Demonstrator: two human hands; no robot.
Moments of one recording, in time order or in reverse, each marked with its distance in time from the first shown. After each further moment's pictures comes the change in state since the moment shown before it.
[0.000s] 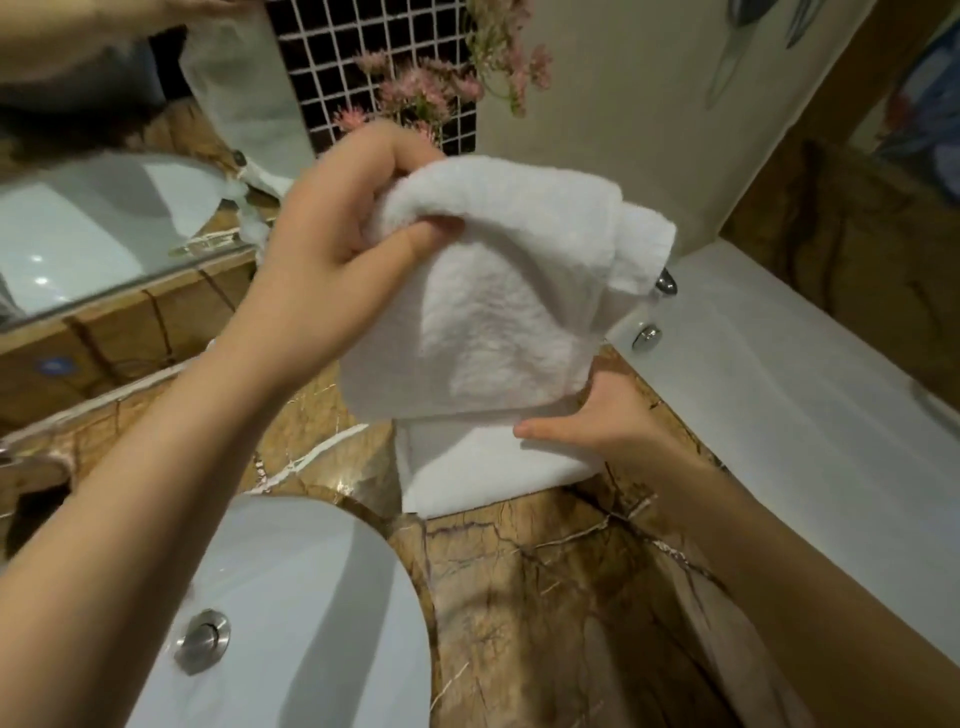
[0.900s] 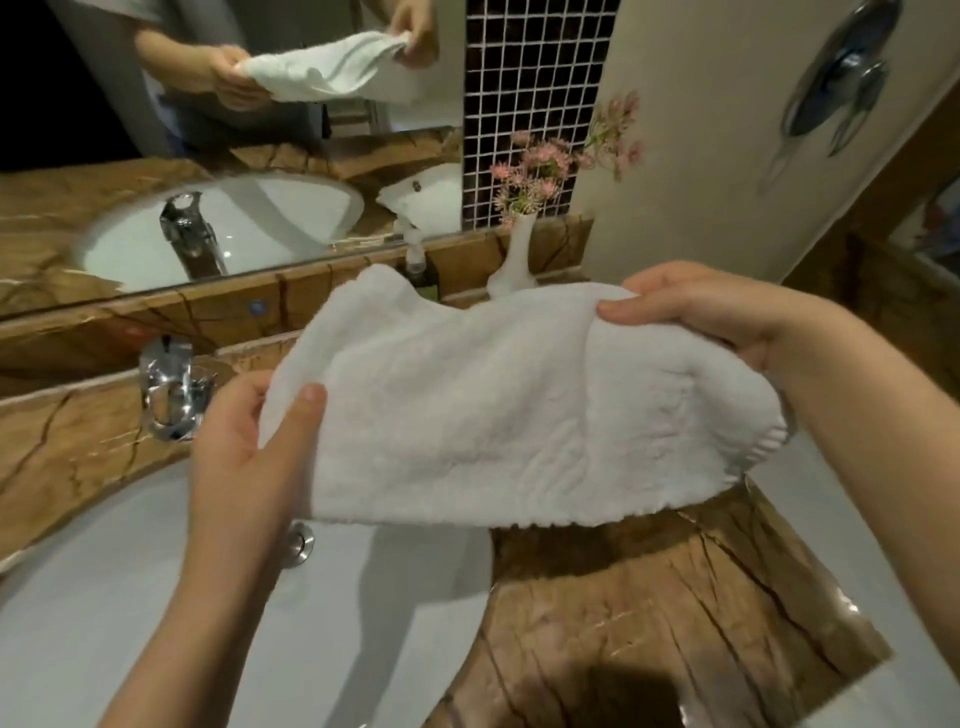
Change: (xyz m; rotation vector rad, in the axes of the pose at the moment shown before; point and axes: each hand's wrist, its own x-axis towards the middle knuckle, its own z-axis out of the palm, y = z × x) left_hand -0.212 0.067 -0.061 -0.200 0.731 -0.800; right_hand -0.046 -0.164 -0.029 -0.002 -0.496 0.155
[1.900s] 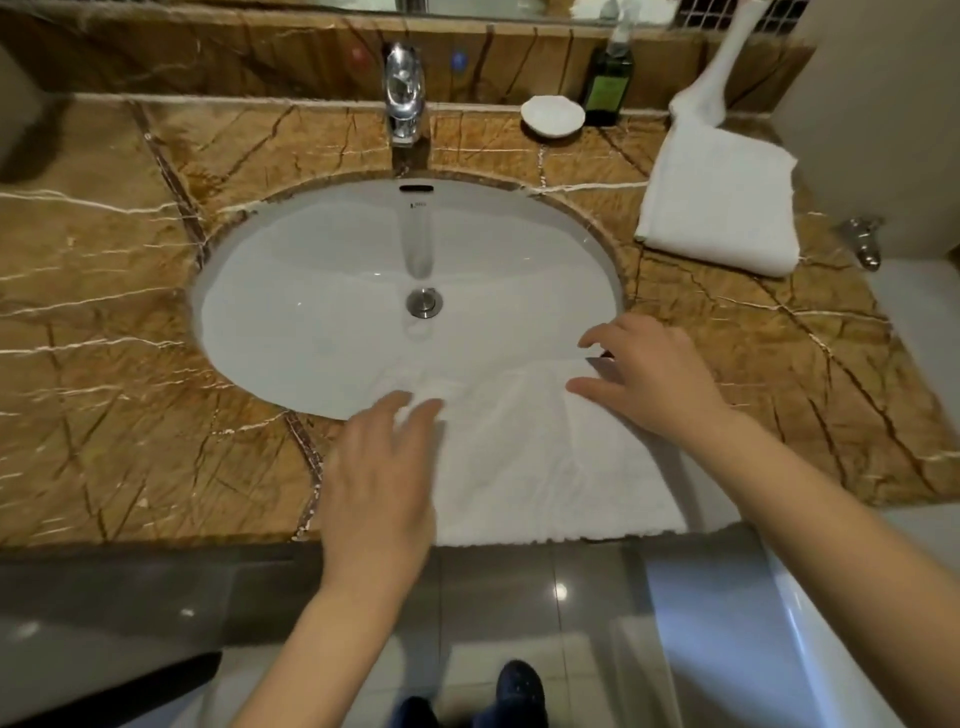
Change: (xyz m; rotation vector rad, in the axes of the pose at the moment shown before) left_hand -0.271 -0.085 -0.111 1.061 -0.059 0.150; right_hand -0.040 0.188 0.236 -1.251 0.227 -0.374
